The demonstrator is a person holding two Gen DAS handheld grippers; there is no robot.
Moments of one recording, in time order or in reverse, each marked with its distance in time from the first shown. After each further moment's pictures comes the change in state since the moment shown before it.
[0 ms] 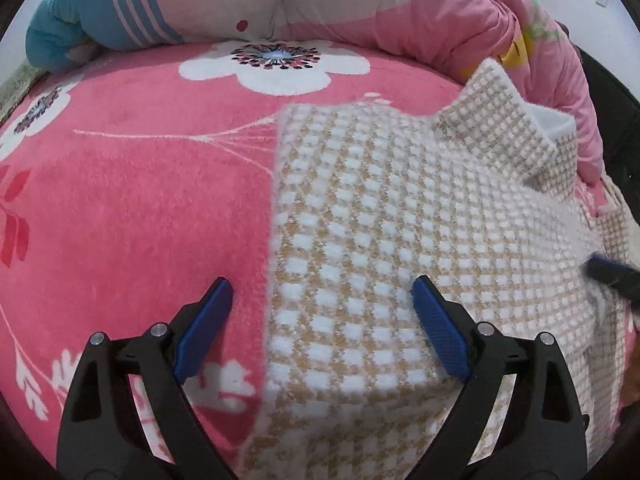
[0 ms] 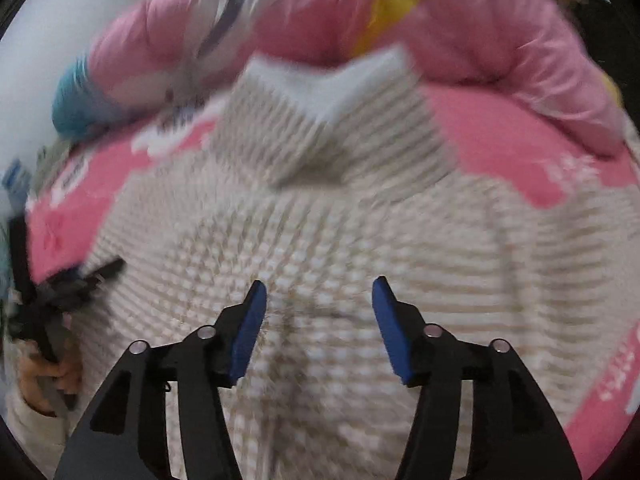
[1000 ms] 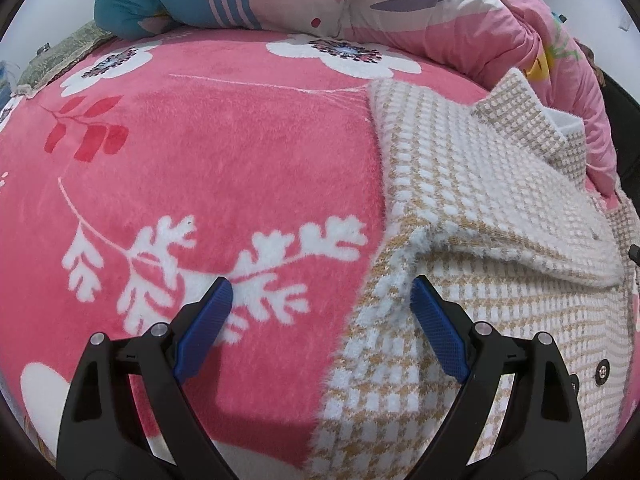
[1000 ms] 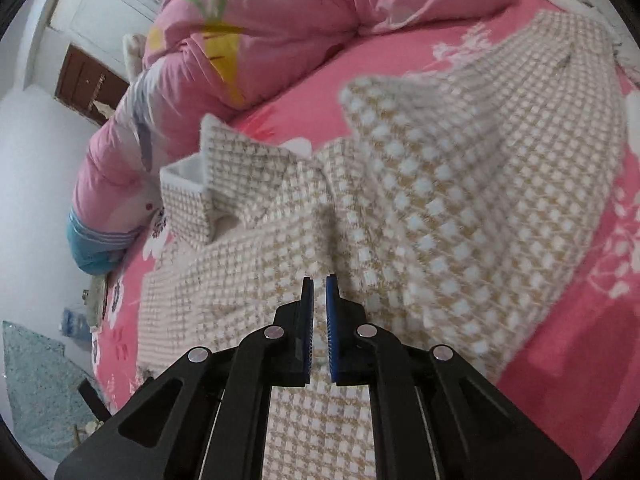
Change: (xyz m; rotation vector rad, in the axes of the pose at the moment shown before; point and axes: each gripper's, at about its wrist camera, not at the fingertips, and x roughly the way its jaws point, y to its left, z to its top) left arm -0.051 0.048 -0.074 -0.109 -0.047 0.081; right arm -0.082 -0.154 -0.050 0.505 -0.172 0.240
